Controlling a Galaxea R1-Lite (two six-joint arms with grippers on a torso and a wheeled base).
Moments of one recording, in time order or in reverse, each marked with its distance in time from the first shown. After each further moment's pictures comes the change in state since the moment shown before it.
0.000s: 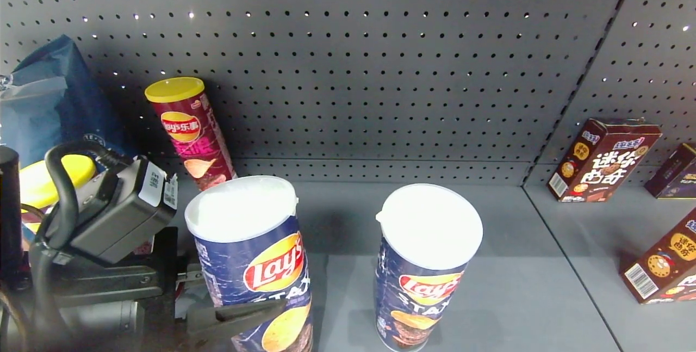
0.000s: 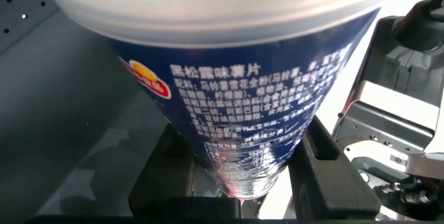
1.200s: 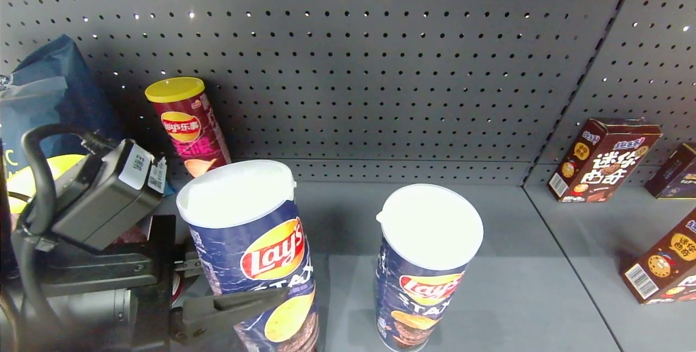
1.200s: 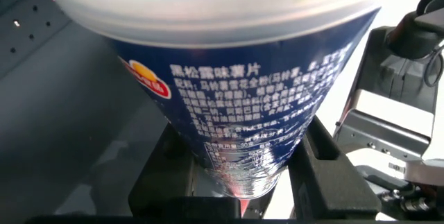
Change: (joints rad) left arm 0.007 -0.001 -0.019 -0.035 -0.031 -0.002; right arm -0.152 -0.034 0.037 -0.017 0.040 0.136
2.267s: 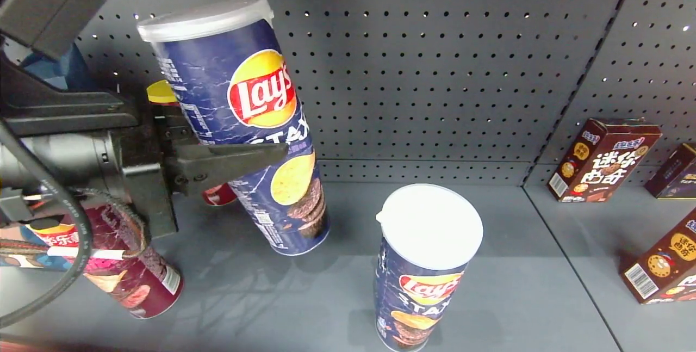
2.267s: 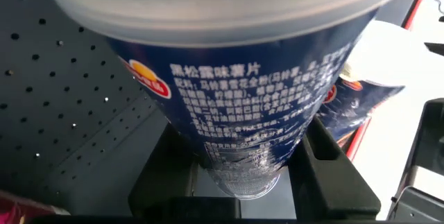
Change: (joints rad) left arm 0.038 0.080 -0.326 0.035 0.093 0.003; right arm 0.001 0.001 0.000 0.001 0.000 0.000
